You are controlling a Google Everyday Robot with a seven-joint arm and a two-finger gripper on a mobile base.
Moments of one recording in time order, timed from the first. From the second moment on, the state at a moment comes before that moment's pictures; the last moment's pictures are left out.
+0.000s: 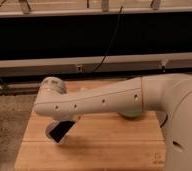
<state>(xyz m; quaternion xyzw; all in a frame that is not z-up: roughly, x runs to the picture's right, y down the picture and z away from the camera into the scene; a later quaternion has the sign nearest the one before) -0.125 0.147 0.684 -0.18 -0.15 -0.67 0.70</state>
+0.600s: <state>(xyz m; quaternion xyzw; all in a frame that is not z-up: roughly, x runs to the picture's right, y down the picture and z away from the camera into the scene) -0.134 0.143 0.685 -0.17 -0.15 -0.68 0.70</state>
